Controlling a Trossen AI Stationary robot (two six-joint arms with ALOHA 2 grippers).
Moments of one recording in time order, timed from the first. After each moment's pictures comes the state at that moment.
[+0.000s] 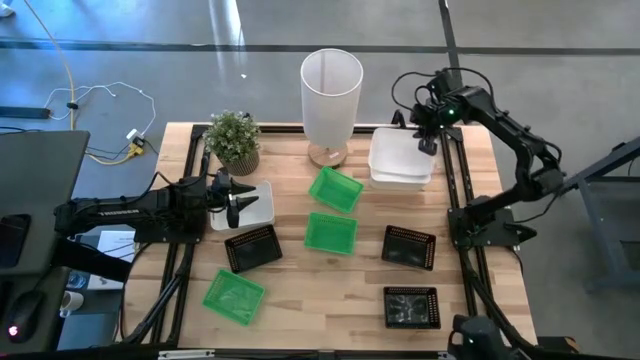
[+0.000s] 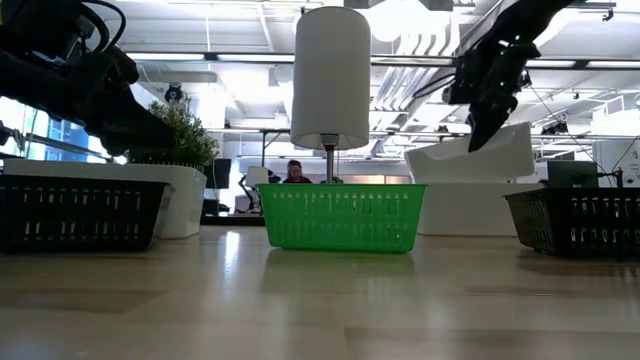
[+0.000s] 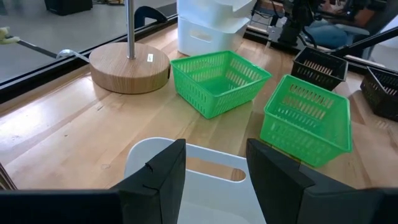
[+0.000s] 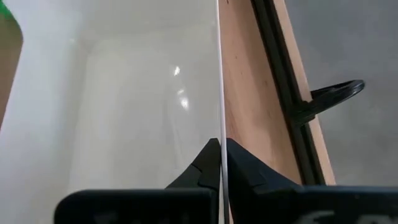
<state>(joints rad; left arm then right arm) 0.31 0.29 0.08 -0.11 -0.12 -0.23 -1.10 1.43 1.20 -1.00 -0.29 -0.82</state>
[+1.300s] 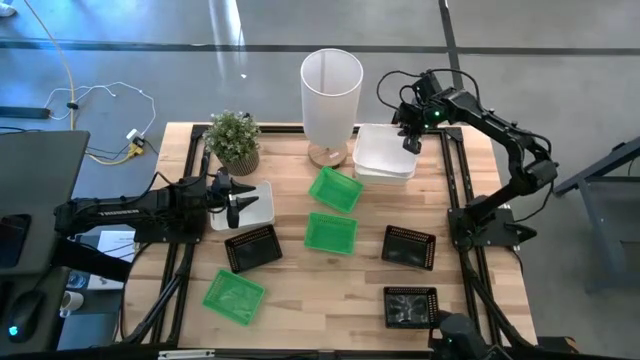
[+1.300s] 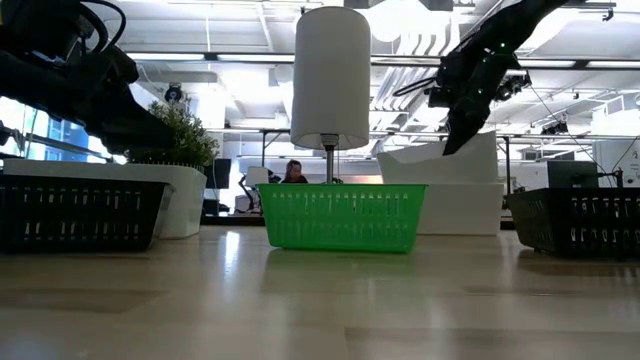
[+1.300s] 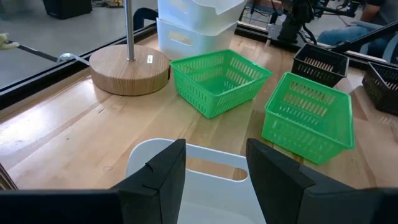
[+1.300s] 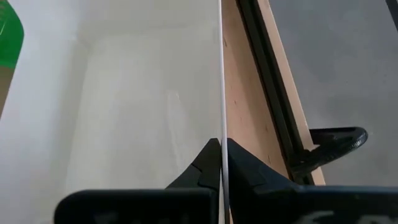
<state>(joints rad) 0.31 0.29 0.08 -0.11 -0.12 -0.21 -1.00 1.49 1.20 -0.84 -0.30 -0.72</state>
